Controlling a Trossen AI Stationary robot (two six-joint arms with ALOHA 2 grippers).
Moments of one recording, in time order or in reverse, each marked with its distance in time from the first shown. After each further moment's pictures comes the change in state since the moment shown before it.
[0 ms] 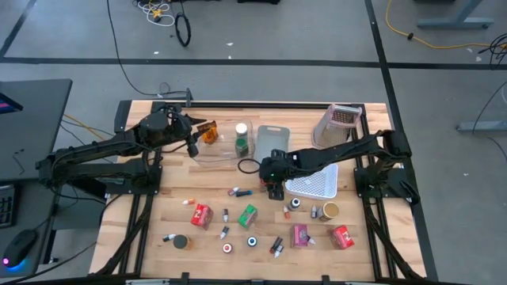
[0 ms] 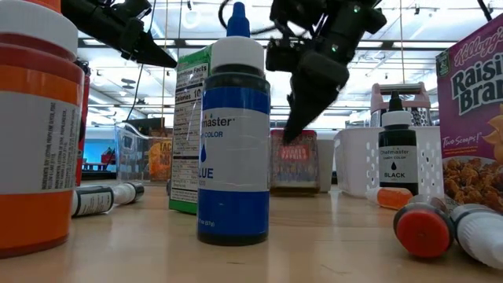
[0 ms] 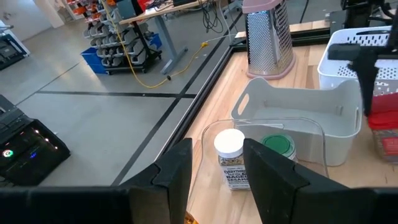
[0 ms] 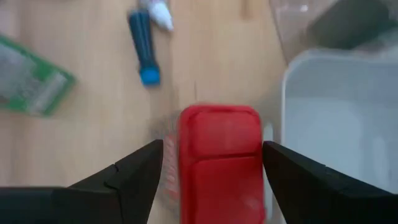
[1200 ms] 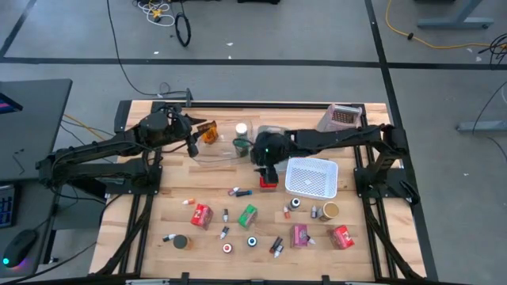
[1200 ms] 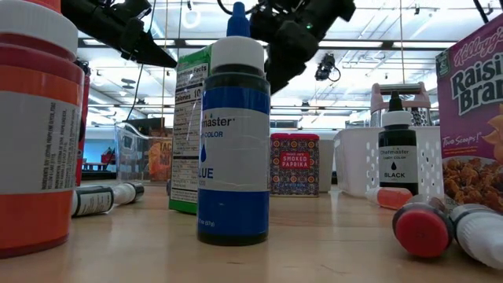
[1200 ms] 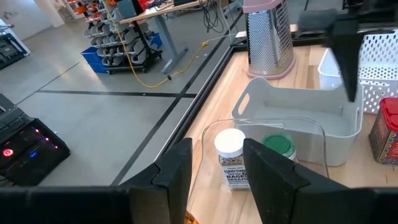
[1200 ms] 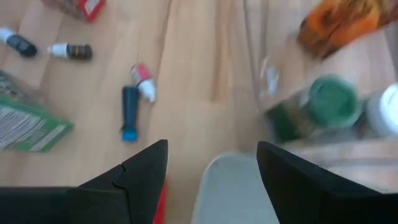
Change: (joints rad) left arm 0.000 0.000 0.000 -0.001 0.000 -0.003; right arm -0.112 -0.004 0.206 -0.057 -0.111 -0.252
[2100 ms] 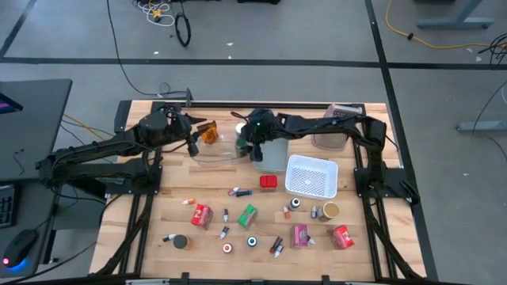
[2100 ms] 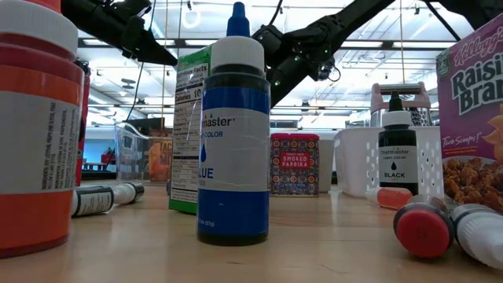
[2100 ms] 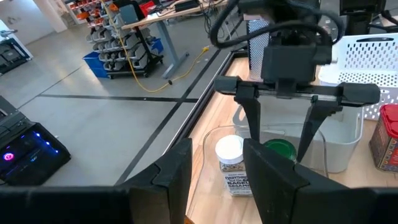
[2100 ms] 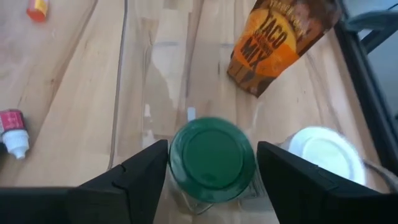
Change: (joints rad) left arm 0.000 0.000 0.000 0.023 0.000 0.001; right arm -0.254 0.196 0.000 0.418 -0.176 -0.168
